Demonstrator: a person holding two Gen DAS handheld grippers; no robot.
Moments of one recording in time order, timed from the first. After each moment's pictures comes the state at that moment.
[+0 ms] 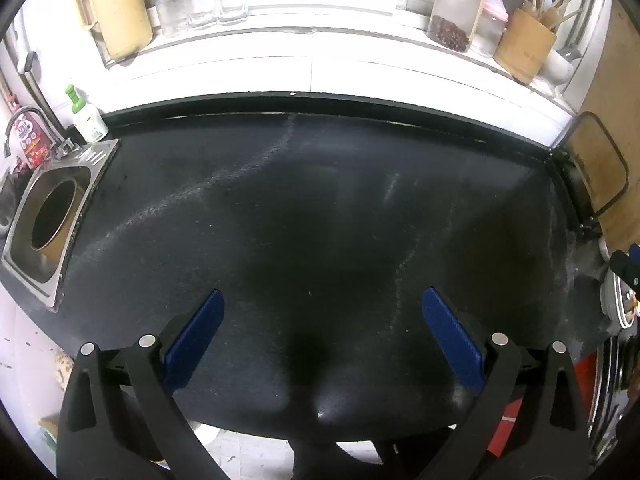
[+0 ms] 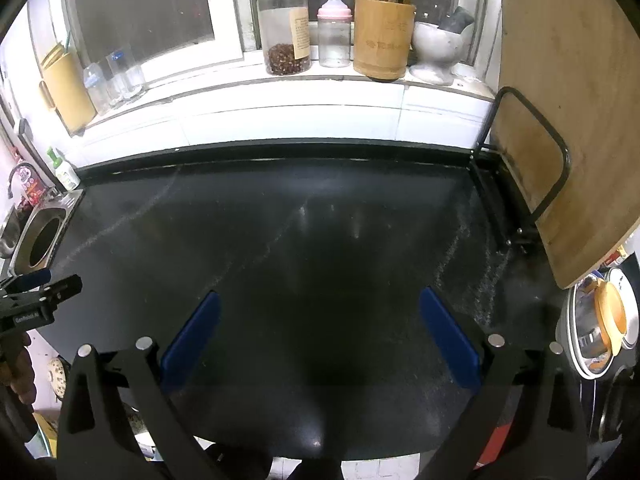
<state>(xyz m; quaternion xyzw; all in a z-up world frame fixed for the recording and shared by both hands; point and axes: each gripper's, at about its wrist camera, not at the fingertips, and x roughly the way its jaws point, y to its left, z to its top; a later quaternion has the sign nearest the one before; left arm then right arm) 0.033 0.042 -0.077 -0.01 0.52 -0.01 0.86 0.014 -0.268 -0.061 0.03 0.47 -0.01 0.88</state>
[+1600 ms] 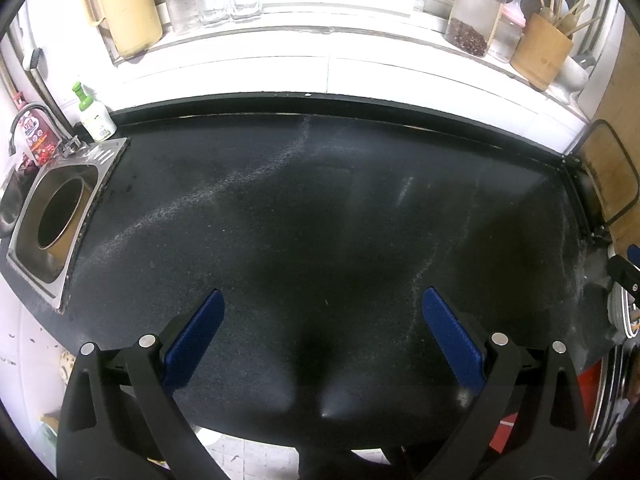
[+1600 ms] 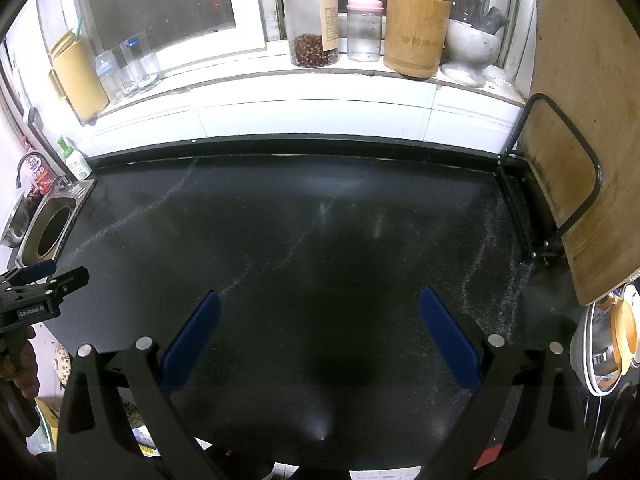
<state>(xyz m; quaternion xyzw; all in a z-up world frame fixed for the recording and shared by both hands) 0.045 0.058 -0.081 -0.01 0.52 0.00 0.85 0.043 -0.249 -0.072 0.03 0.48 0.03 0.88</state>
